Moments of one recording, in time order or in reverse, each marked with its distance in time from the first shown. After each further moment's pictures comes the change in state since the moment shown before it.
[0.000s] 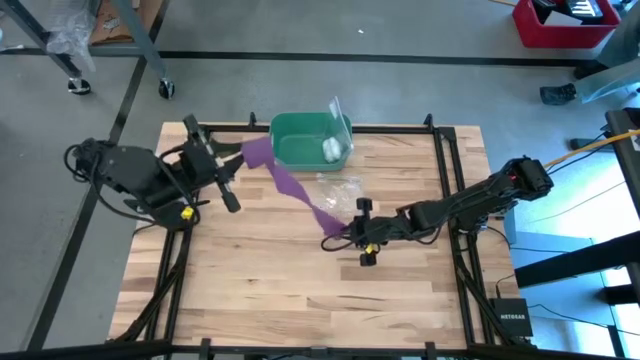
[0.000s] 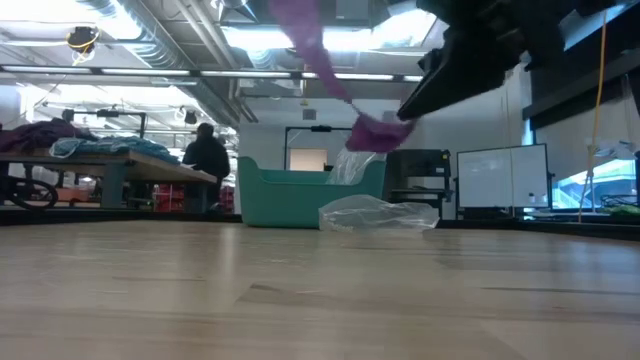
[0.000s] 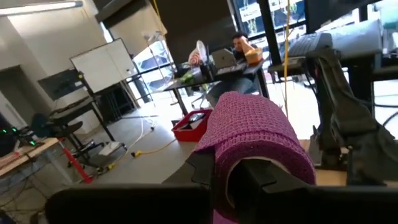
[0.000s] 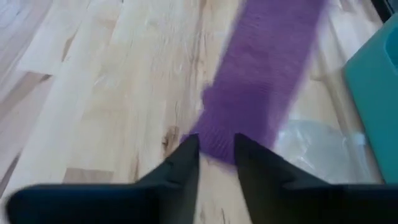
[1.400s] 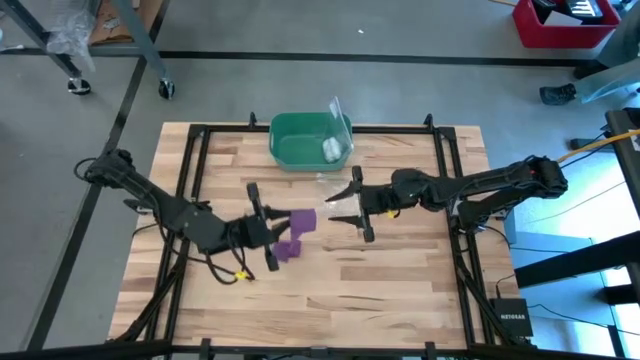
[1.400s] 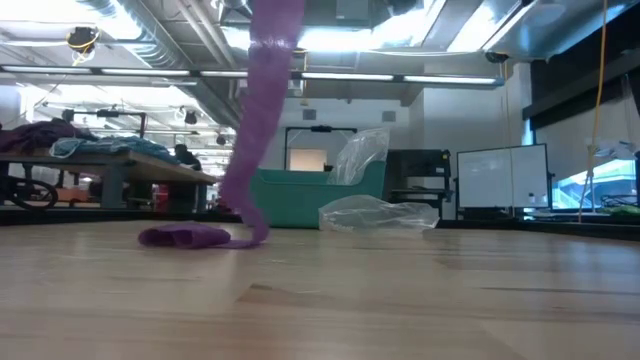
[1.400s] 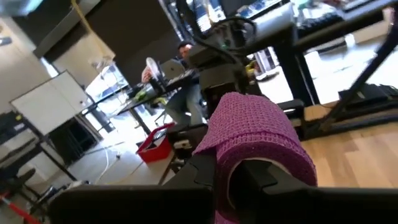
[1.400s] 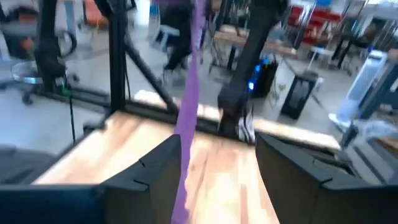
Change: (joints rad) left arm -0.041 0.083 -0.523 0.606 0.182 0.167; right arm -0.210 -0.144 0.018 0.481 -0.380 -0.209
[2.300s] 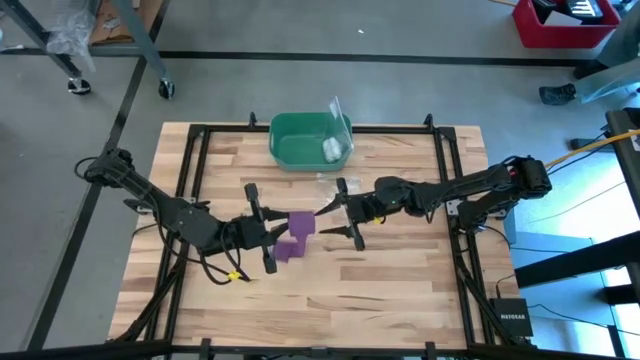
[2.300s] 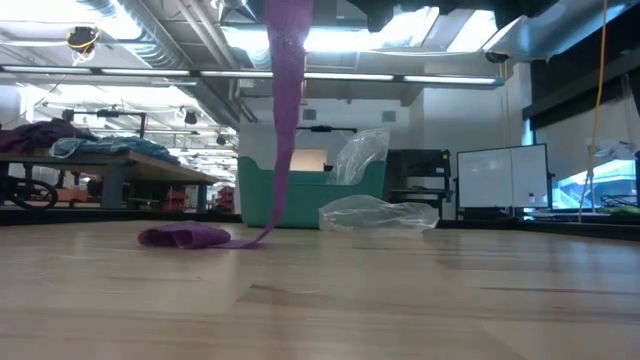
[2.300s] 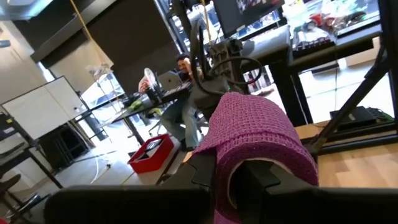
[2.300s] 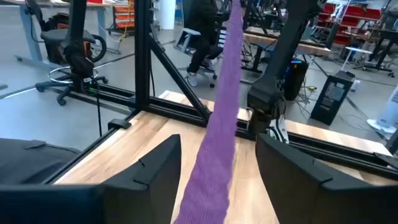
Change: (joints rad) left arm -0.012 -0.005 -0.006 0.076 0.025 -0.008; right arm 0.007 0.161 0.001 0.164 -0.118 0.030
